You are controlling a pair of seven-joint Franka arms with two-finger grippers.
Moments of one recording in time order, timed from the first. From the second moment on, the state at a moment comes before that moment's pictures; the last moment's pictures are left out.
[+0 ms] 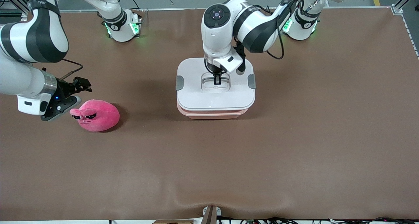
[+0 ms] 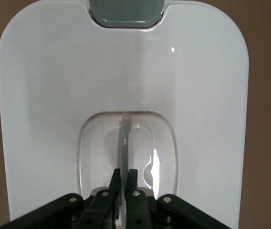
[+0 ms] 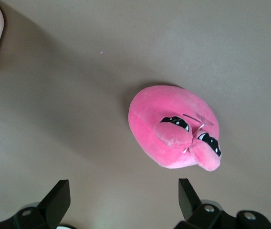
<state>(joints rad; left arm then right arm) -0.79 0.38 -0.05 -1.54 0.02 1.91 -2.43 0.06 0.16 -0.02 -1.73 0.02 1.69 -0.54</state>
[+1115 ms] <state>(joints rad) -0.49 0.05 -0.05 -1.81 0.03 1.91 -2.11 0.02 0.21 -0.03 -1.96 0.00 2.08 -0.36</state>
